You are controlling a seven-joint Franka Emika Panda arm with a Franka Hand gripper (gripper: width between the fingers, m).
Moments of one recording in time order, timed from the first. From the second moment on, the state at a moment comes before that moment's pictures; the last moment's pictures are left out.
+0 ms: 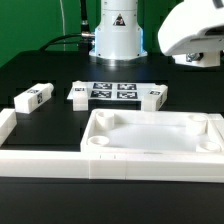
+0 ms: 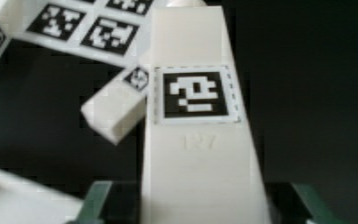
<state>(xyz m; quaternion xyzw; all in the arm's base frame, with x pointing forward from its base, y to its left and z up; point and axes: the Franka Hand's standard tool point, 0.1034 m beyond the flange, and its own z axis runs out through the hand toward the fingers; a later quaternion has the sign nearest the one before) 0.523 0.122 0.124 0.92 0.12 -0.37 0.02</state>
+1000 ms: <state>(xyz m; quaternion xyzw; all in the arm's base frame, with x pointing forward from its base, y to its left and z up) 0.553 0.124 0.141 0.99 0.13 -0.05 0.00</state>
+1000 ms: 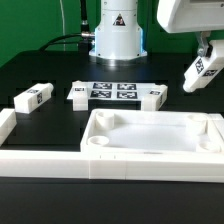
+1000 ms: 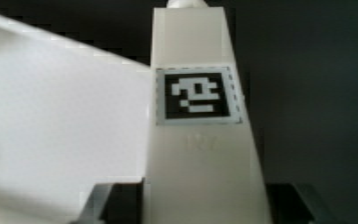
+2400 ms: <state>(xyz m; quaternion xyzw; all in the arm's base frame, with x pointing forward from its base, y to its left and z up) 0.624 0.104 0.149 0.97 0.14 0.21 -0.02</state>
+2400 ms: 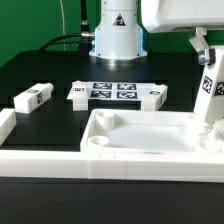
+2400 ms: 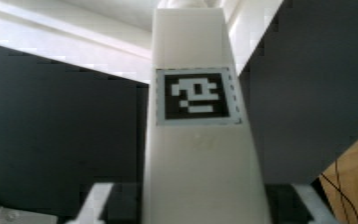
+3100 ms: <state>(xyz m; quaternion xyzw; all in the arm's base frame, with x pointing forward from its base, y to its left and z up) 0.647 0.098 0.149 0.97 0.14 0.21 -0.02</state>
